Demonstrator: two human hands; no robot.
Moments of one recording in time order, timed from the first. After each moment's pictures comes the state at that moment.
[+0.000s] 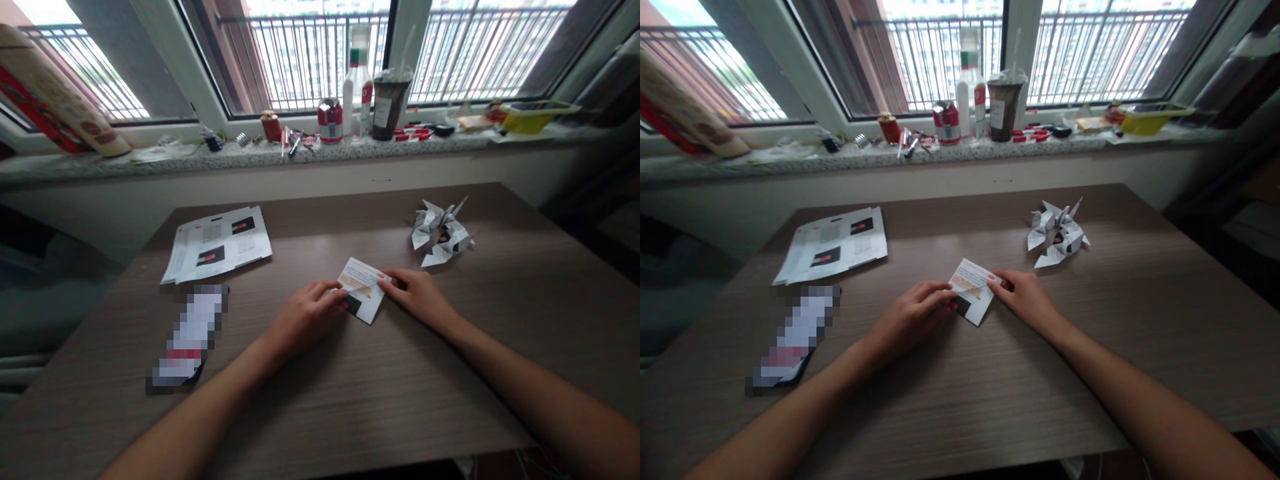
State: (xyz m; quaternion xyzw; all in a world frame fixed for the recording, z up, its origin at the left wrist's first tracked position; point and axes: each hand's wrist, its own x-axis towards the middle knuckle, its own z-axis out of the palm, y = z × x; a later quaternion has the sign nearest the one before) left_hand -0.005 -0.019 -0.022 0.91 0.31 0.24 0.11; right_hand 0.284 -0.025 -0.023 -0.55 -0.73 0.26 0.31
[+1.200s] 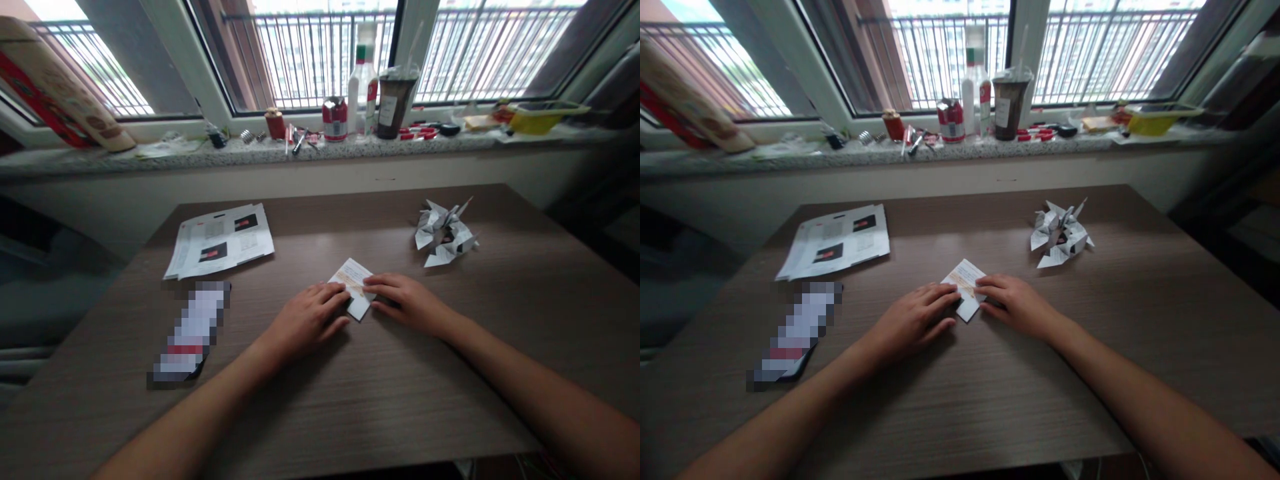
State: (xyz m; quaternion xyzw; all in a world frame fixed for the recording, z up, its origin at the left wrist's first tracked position) left_hand -0.007 -0.027 -0.013 0.93 0.33 0.11 0.09; right_hand 0.284 -0.025 -0.032 -0.36 -0.89 0.14 0.23
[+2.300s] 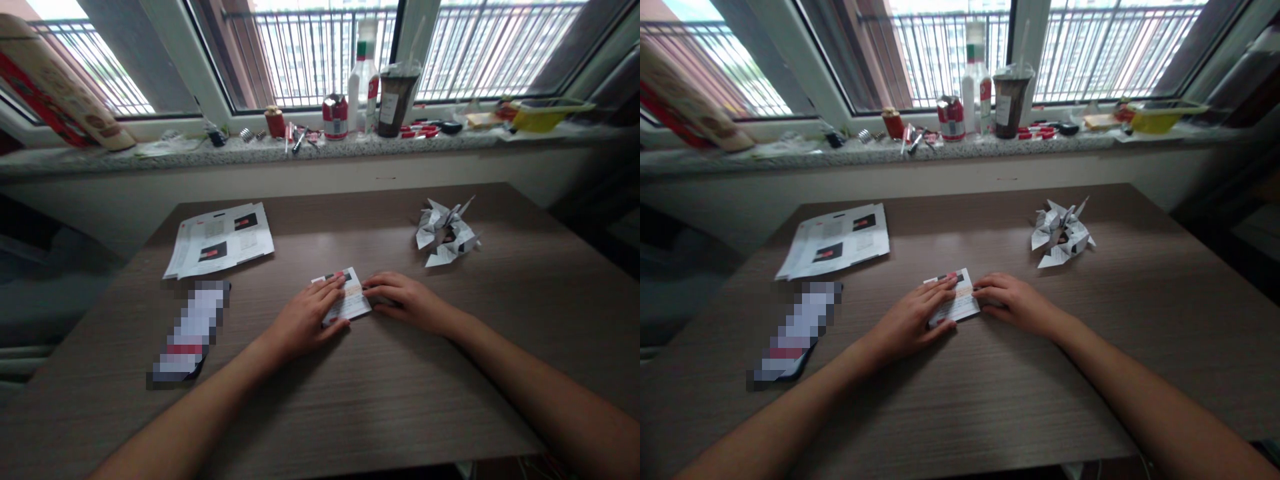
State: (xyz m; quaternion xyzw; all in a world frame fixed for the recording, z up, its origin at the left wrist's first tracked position) left_hand -0.008 -0.023 -0.016 0.92 0.33 0.12 0.15; right_hand 0.287 -0.018 -0.028 -0.29 -0.90 0.21 0.26
